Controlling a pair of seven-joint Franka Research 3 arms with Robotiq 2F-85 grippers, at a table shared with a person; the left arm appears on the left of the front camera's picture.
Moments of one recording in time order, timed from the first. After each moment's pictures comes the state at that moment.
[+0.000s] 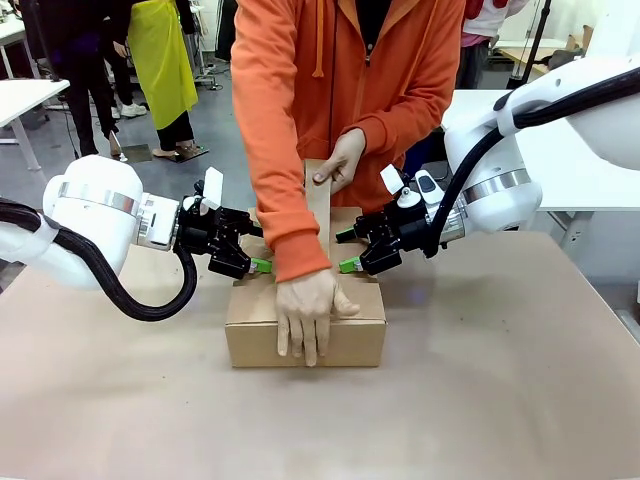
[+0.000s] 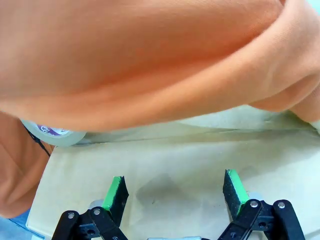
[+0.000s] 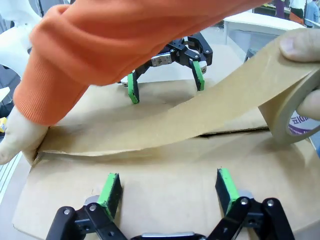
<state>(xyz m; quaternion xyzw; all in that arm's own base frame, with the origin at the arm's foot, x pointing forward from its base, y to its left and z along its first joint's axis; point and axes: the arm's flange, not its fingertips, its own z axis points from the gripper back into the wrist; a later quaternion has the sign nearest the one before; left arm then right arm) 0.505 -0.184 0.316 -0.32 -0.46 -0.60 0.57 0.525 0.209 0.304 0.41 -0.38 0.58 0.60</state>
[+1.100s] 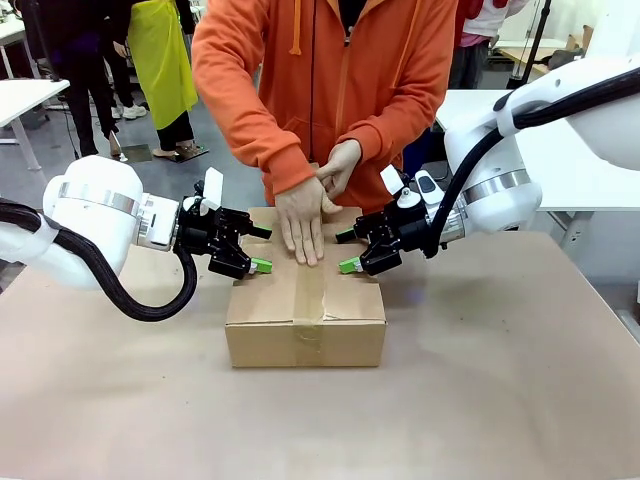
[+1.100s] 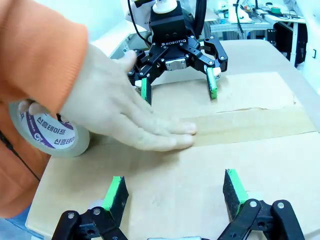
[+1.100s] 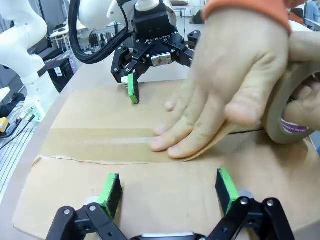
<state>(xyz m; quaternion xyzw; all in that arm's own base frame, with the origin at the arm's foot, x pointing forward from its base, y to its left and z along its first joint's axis) 0.505 -0.184 0.315 -0.33 -0.46 -0.60 0.57 0.525 0.209 0.304 0.41 -0.38 0.58 0.60</state>
